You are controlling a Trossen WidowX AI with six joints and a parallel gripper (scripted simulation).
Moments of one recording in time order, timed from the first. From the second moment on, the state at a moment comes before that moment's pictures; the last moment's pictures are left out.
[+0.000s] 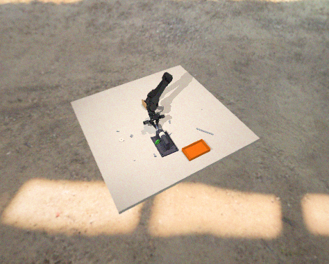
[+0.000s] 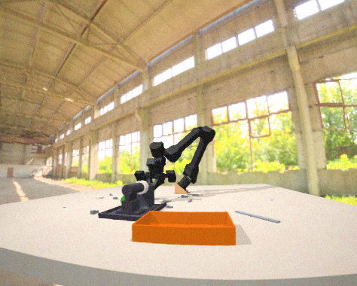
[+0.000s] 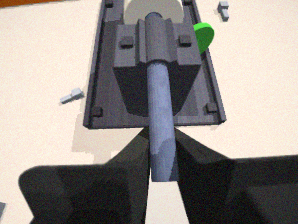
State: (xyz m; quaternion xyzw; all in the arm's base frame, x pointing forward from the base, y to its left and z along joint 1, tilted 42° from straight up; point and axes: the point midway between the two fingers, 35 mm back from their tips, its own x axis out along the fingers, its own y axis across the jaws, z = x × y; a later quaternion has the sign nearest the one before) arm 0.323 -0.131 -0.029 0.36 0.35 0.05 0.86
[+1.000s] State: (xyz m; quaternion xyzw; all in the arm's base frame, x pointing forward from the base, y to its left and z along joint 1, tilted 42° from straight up) arm 0.333 -0.133 -0.029 0.36 0.35 0.06 0.86
